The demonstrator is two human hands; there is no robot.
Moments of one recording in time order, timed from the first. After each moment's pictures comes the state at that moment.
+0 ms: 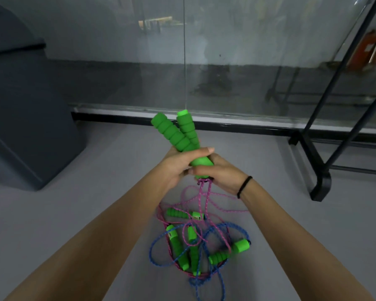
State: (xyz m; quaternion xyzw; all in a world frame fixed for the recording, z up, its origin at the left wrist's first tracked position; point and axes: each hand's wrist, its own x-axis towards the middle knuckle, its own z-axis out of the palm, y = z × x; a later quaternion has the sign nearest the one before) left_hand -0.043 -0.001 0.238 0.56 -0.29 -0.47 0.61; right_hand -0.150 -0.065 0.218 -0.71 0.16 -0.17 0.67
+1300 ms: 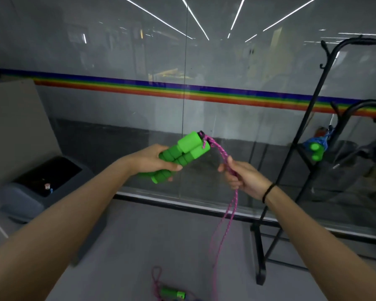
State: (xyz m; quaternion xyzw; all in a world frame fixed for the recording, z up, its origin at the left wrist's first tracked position) left_hand -0.026 0.071 0.980 0.66 -0.58 -0.34 0.35; right_hand -0.253 -0.084 0.929 -0.70 0.20 -0.20 0.66
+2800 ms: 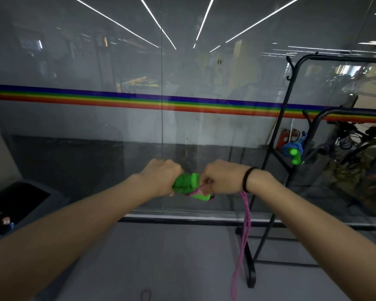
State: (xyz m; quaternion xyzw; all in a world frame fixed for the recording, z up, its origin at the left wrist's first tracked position) left_hand -0.039 0.042 1.001 0.70 -0.71 0.08 -0.07; right_hand -0.195 -0.020 1.025 -0.96 0.26 0.07 0.04
